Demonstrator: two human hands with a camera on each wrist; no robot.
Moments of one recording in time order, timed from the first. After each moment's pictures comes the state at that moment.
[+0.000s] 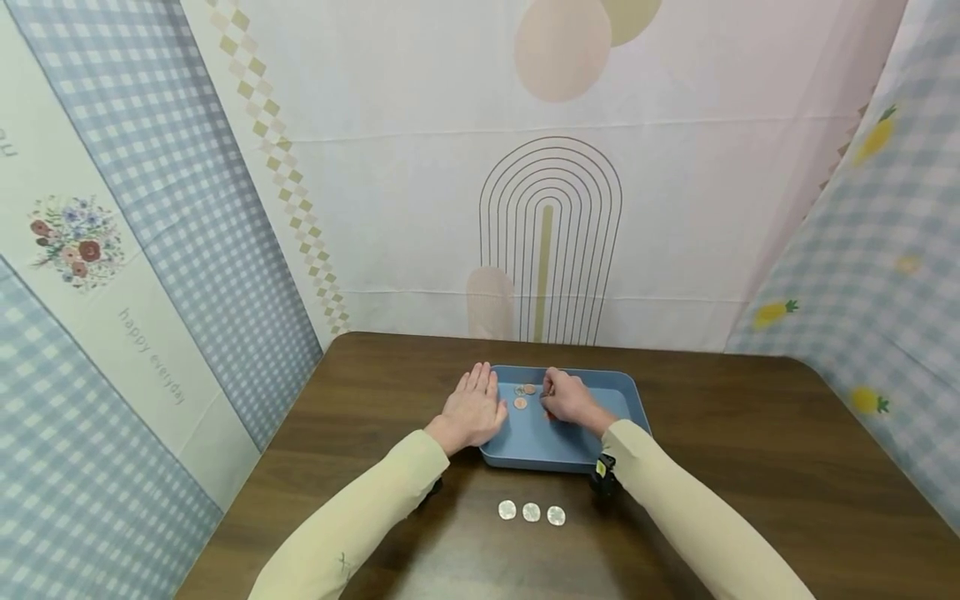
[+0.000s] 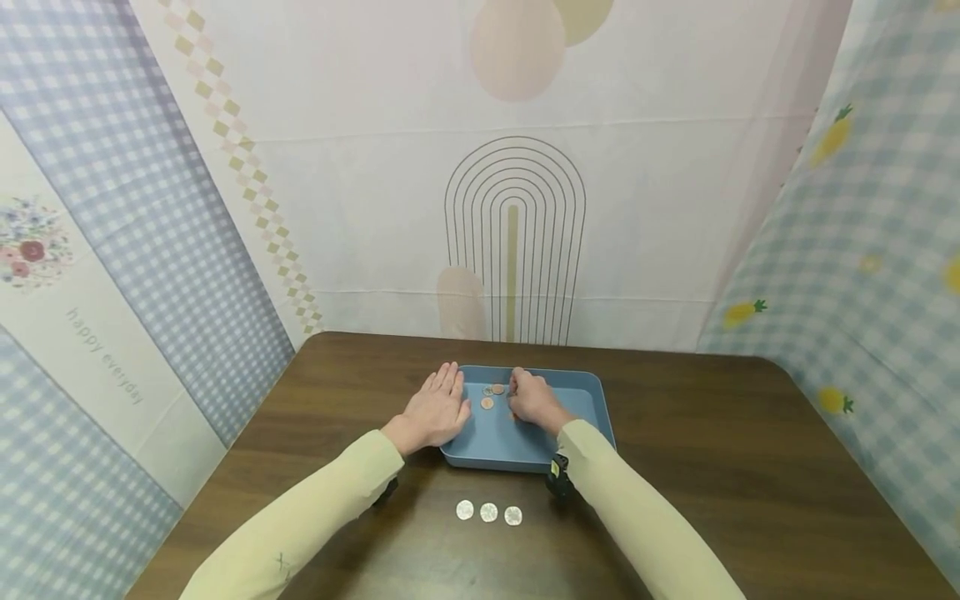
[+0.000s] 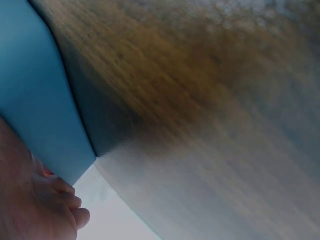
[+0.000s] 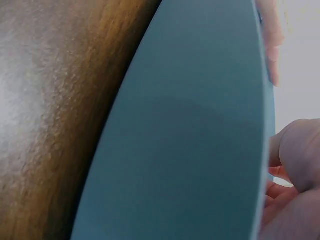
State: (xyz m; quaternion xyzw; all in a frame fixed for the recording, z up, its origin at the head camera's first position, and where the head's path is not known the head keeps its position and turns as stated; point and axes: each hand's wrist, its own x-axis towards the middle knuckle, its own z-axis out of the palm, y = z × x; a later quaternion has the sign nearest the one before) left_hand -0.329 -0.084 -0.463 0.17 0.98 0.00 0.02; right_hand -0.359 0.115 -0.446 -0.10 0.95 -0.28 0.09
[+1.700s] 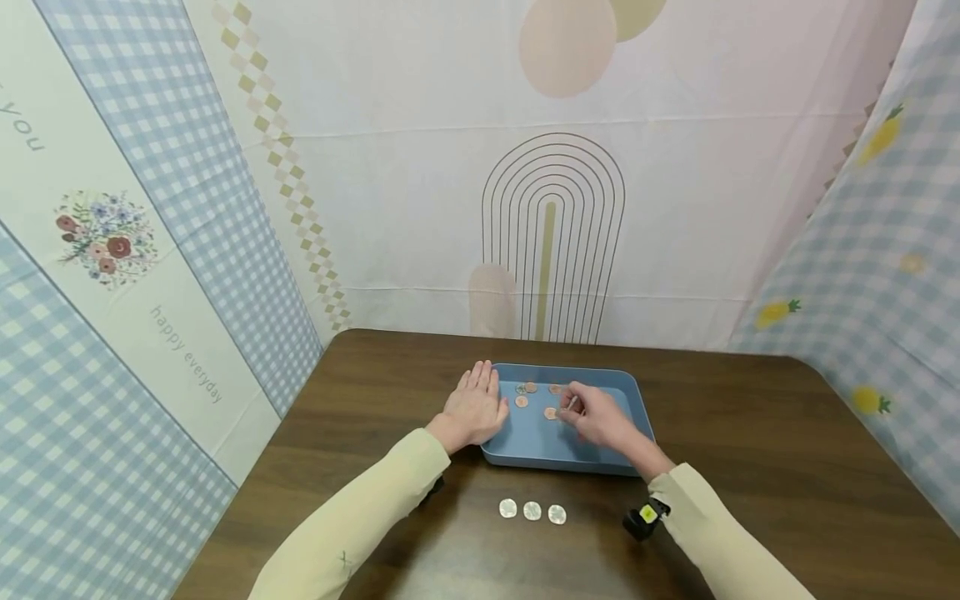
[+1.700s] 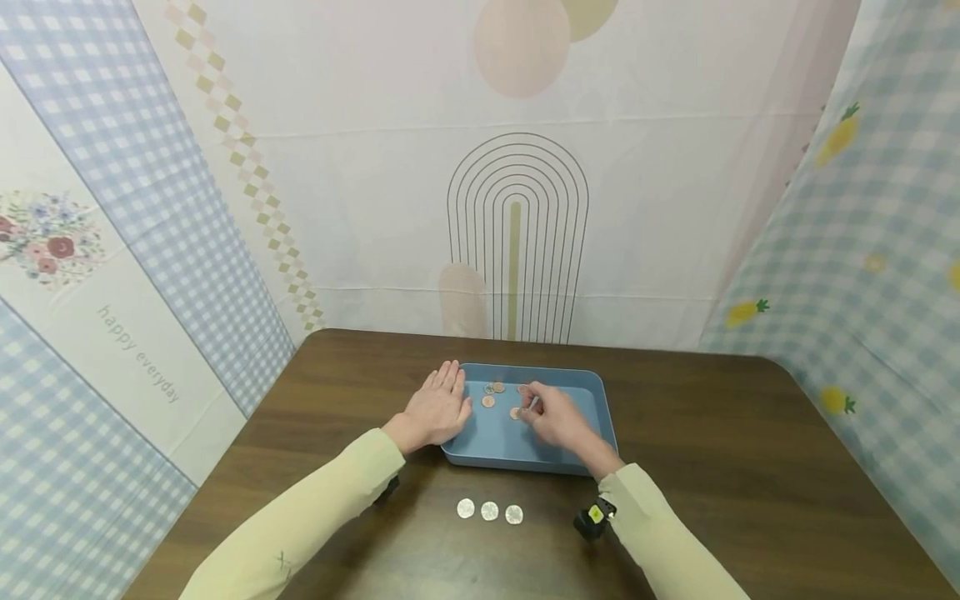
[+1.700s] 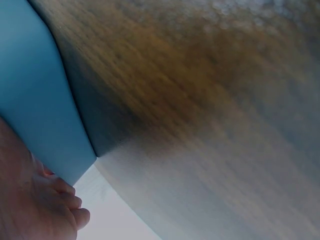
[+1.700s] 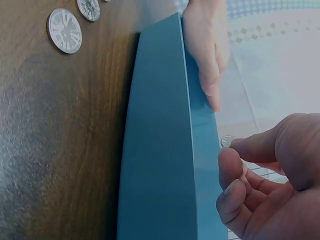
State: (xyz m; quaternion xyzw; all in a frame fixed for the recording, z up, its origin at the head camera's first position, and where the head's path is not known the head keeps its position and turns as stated) left_hand -0.318 -0.093 -0.463 0.19 0.98 -0.01 0.01; right_hand -0.288 0.140 -0.424 -0.15 0.92 -0.35 0.07
